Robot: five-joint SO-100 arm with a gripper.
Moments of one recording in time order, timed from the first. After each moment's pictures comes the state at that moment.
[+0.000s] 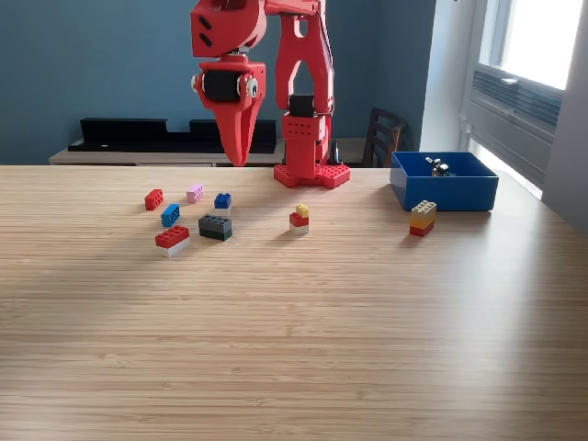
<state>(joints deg) 22.8 95.6 83.1 85.4 -1.5</state>
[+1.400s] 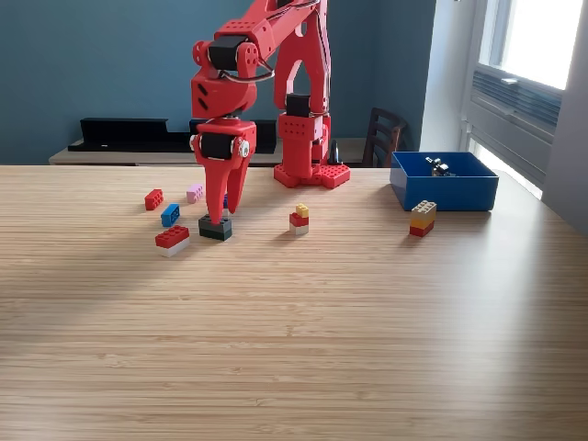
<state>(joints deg) 30.0 94.9 114.3 58.3 -9.0</state>
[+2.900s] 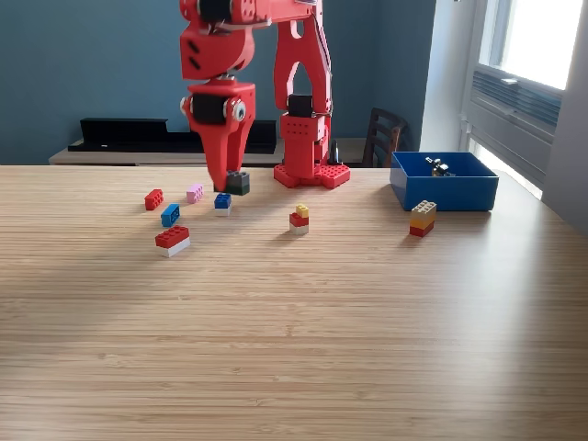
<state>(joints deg) 20.8 86.9 76.8 85.3 0.9</state>
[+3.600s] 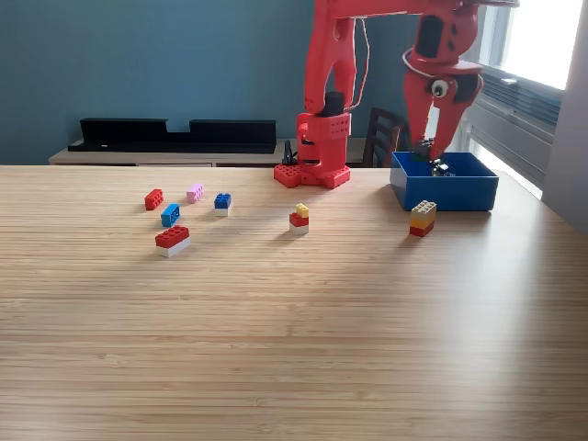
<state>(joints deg) -46.0 86.9 76.1 98.8 6.2</state>
